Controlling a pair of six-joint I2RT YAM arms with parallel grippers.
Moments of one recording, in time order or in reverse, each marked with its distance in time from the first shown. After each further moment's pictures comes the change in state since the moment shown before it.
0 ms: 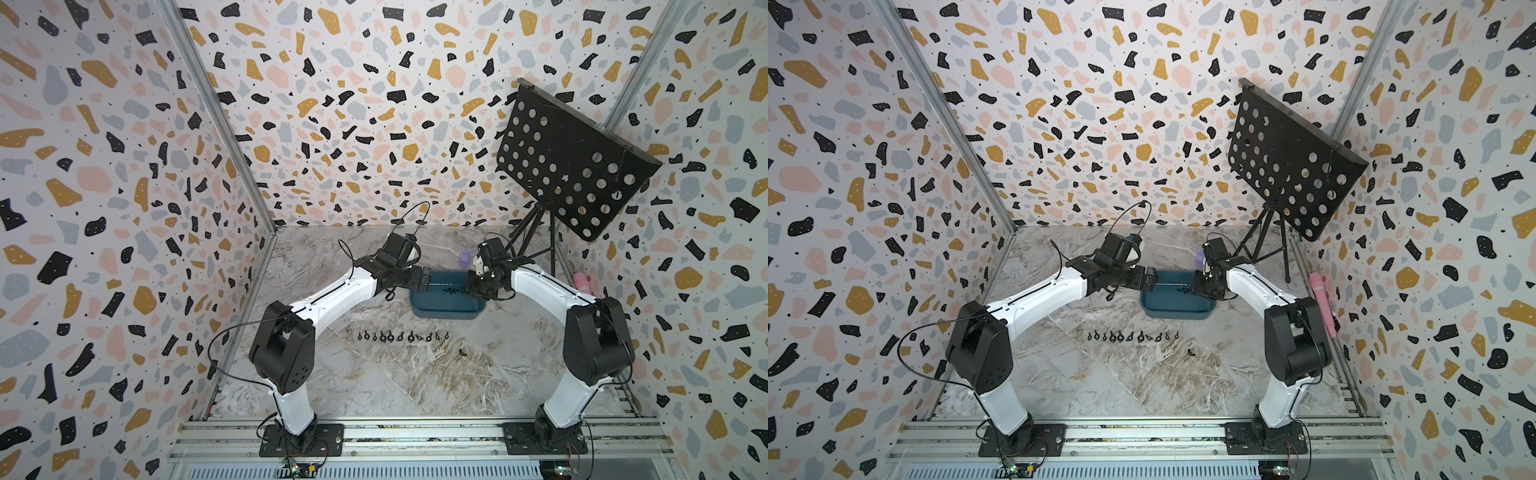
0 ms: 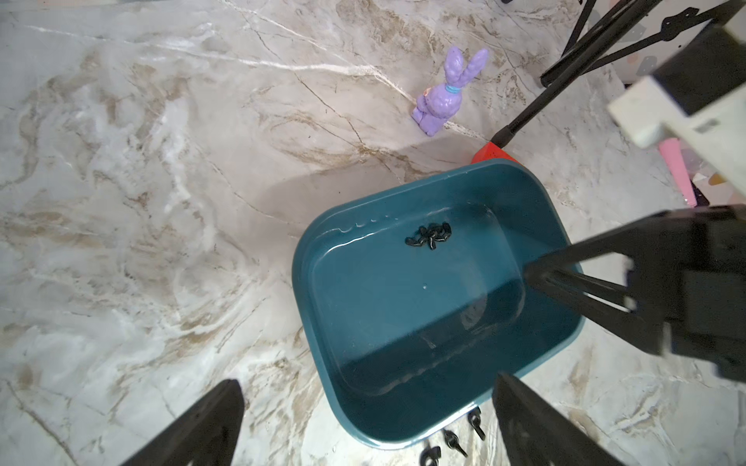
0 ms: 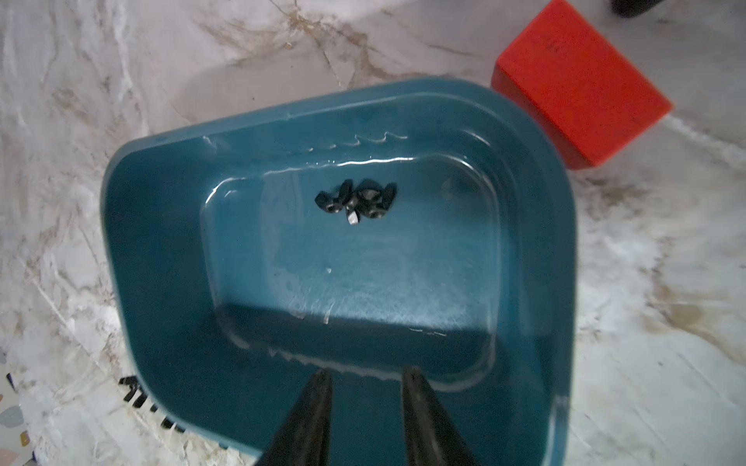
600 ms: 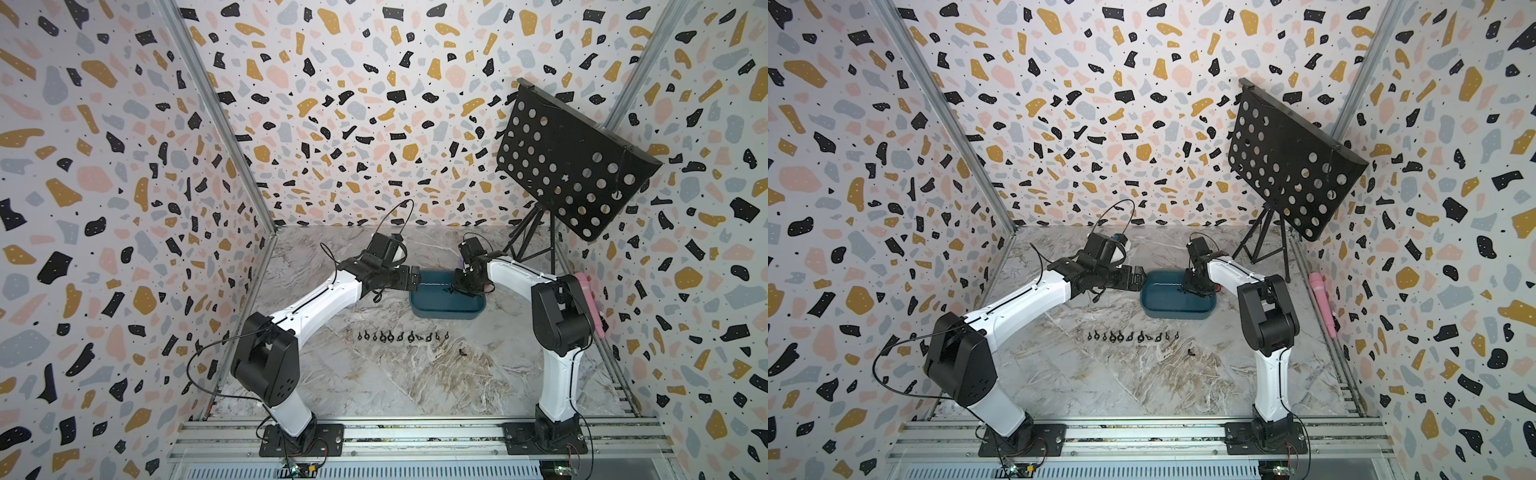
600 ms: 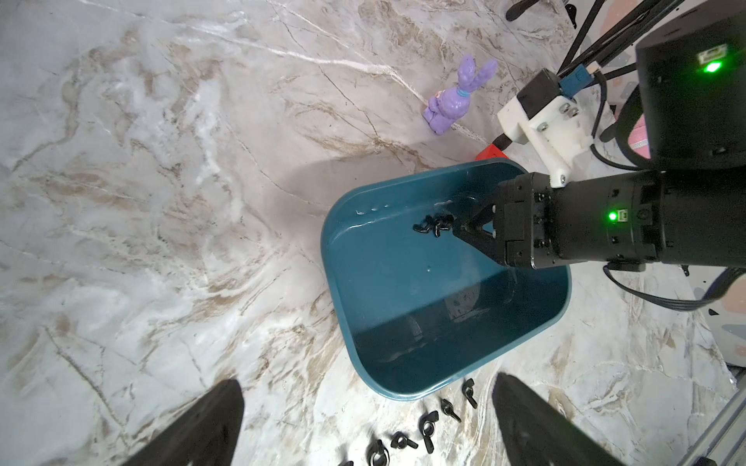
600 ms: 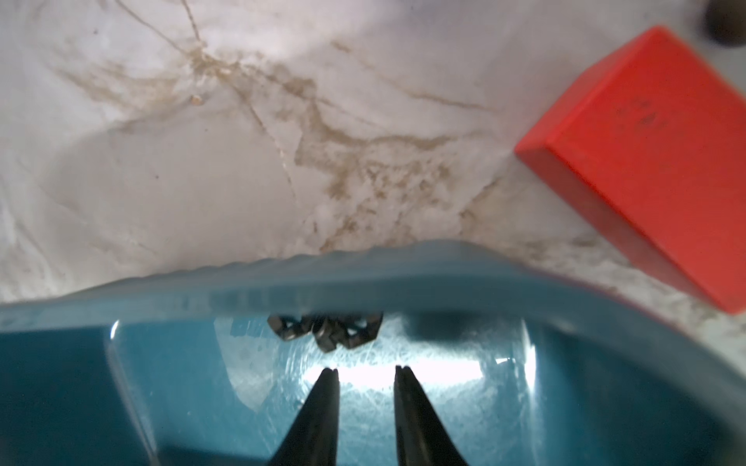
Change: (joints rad) left arm 0.060 -0.092 -0.068 -0.023 0.045 -0.024; right arm 0.027 0.251 0.176 0.006 0.122 0.095
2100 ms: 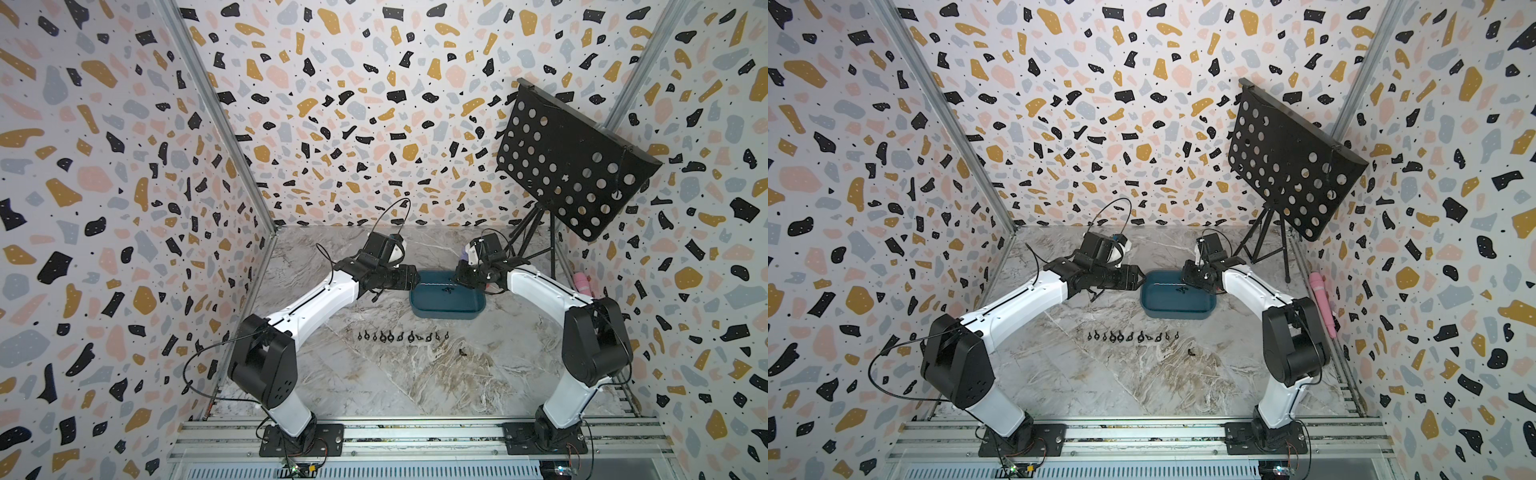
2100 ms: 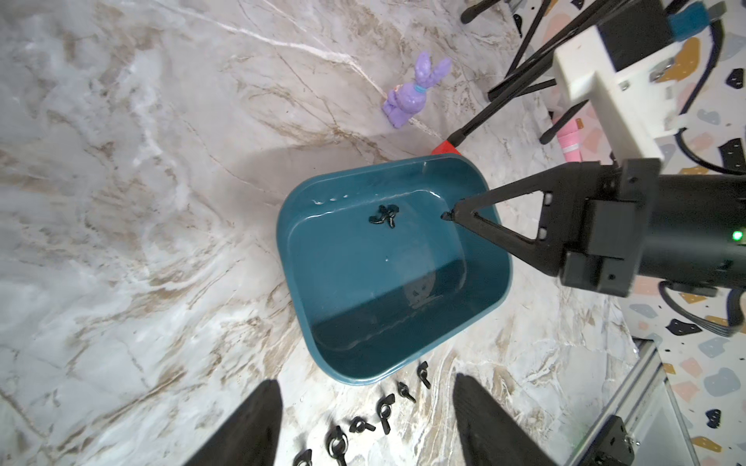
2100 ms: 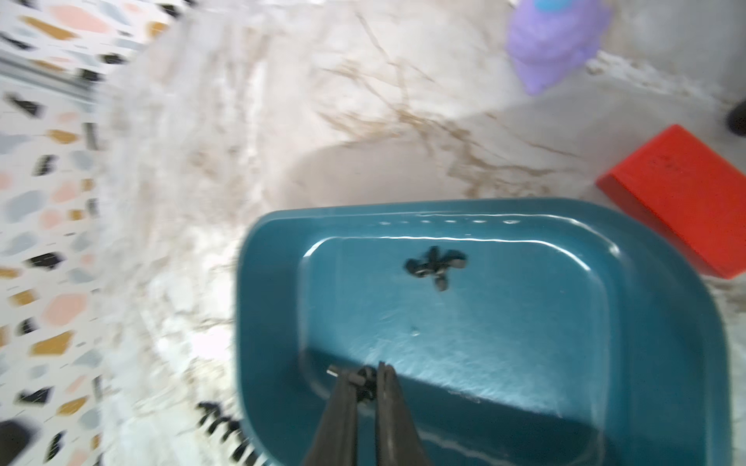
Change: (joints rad) left arm 0.018 -0.017 -0.011 0.028 0.163 -0.053; right arm -0.002 -0.330 -0.216 0.218 -0.220 -0.038
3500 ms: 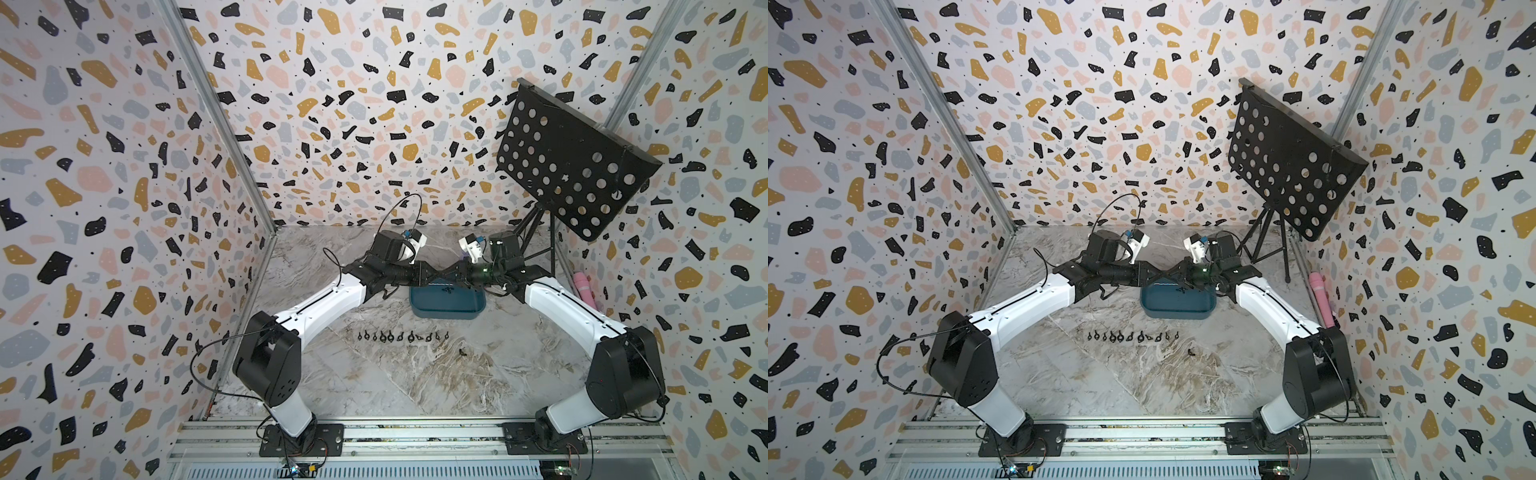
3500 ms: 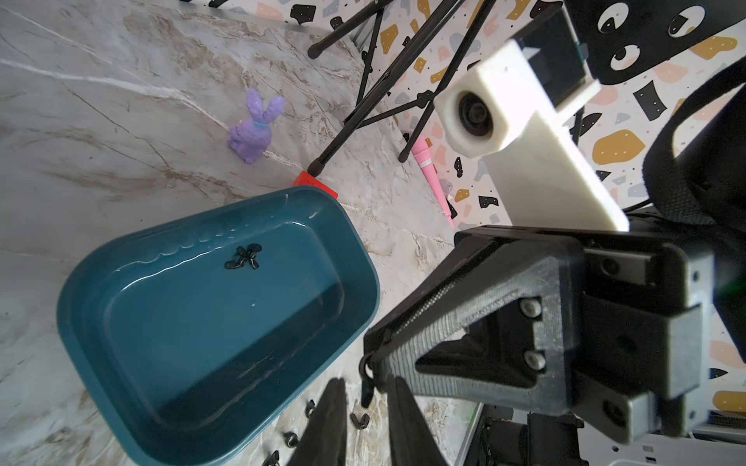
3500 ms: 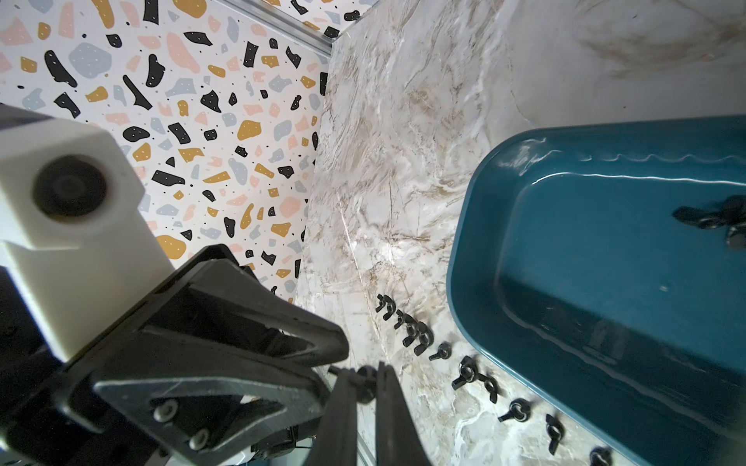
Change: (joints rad) left arm -0.053 0.023 -0.017 0.256 0.237 -0.082; right arm -0.002 -0.185 -0.106 0.151 -0.444 0.125
